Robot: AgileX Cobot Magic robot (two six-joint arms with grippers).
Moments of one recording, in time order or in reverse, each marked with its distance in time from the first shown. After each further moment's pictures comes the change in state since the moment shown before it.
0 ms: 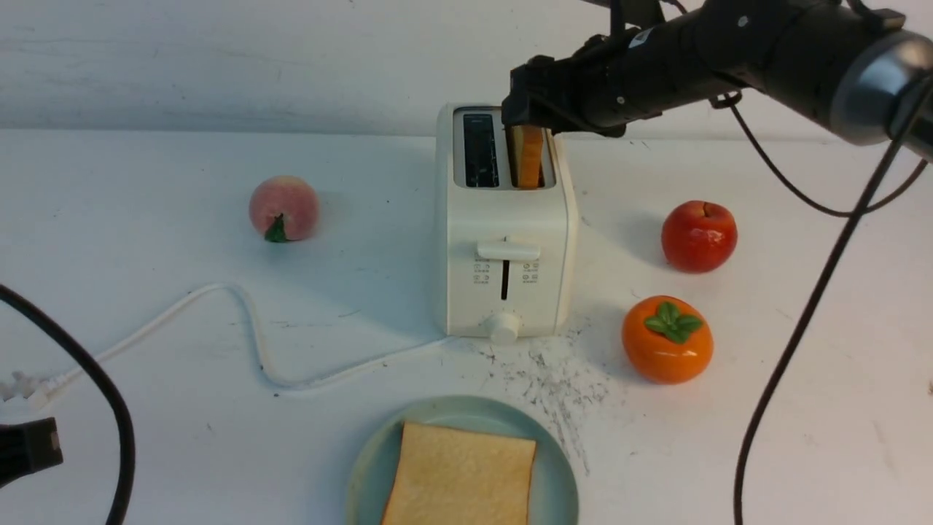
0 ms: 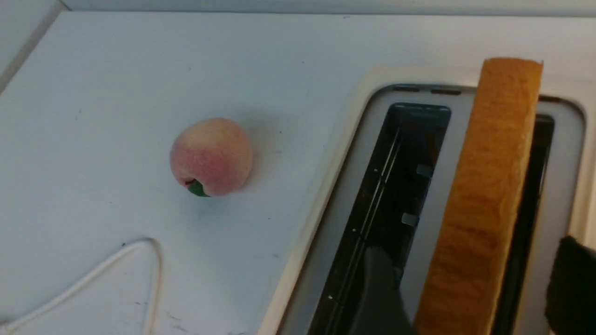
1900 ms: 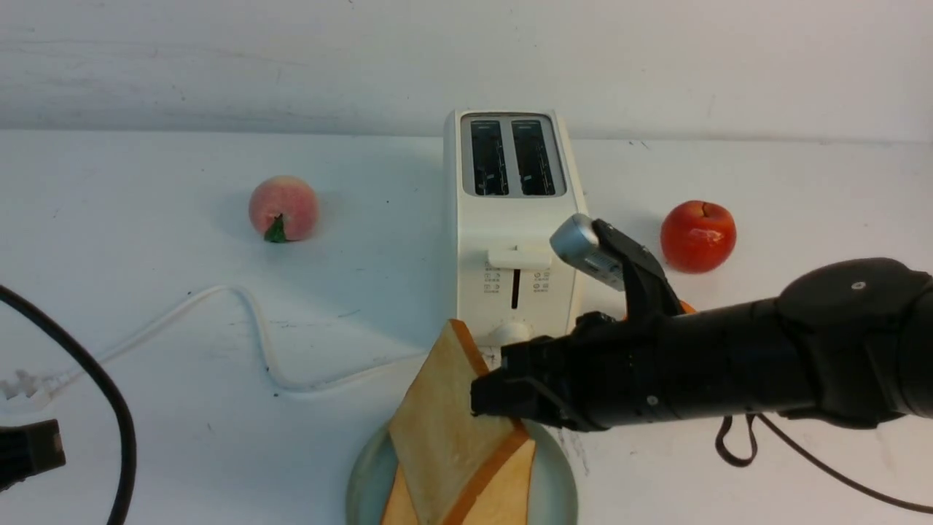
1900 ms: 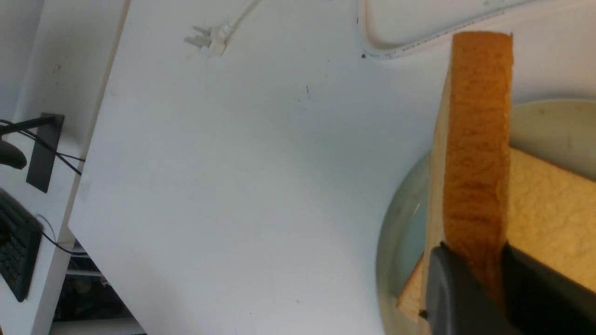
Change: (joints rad) right arm 0.208 -0.505 1.059 0.945 -0.106 -0.644; left arm 0.000 0.000 0.000 -0.016 -0.005 0.000
